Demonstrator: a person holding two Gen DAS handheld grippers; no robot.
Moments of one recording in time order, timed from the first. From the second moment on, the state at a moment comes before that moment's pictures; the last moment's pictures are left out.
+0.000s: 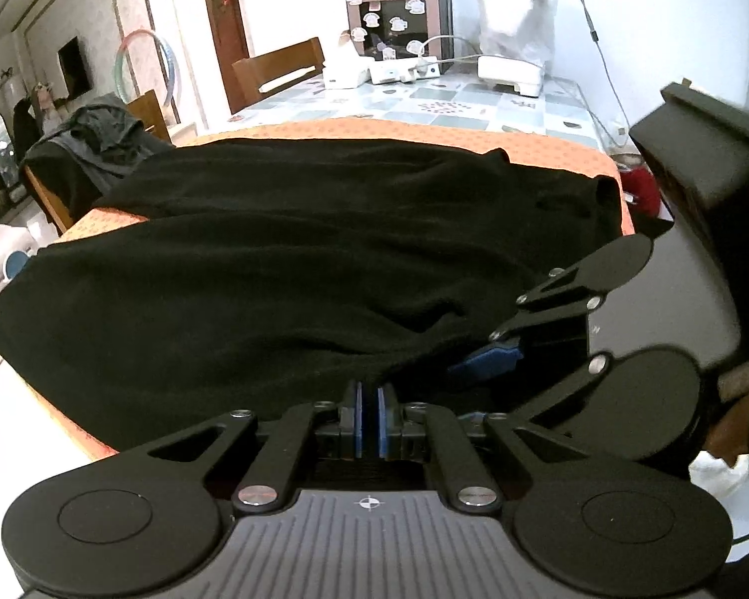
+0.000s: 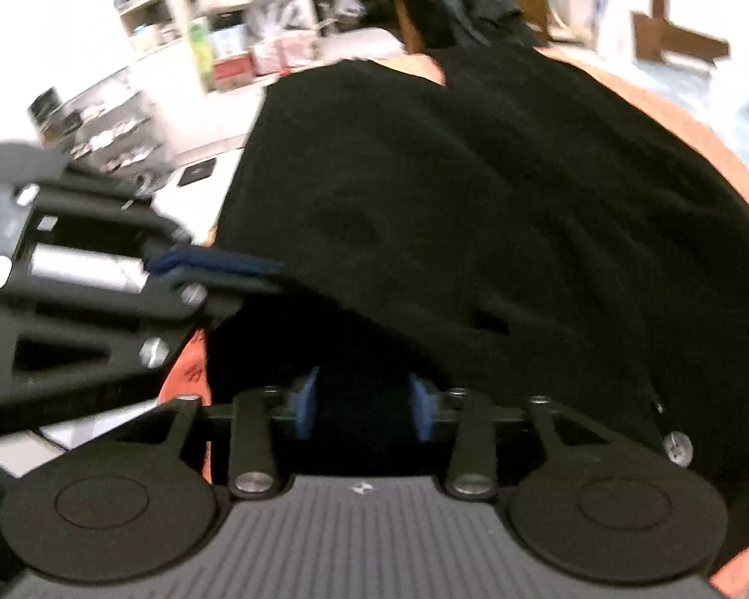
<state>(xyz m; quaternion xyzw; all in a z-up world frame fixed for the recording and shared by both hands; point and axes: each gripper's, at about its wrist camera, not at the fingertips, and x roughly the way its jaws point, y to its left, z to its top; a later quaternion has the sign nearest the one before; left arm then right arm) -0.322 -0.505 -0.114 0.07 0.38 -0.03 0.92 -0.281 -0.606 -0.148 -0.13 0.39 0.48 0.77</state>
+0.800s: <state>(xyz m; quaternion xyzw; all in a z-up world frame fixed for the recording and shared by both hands) -0.322 -0.509 -0.128 0.04 0.42 -0.03 0.91 -0.314 -0.661 -0.134 -0.13 0.32 0.48 0.81</state>
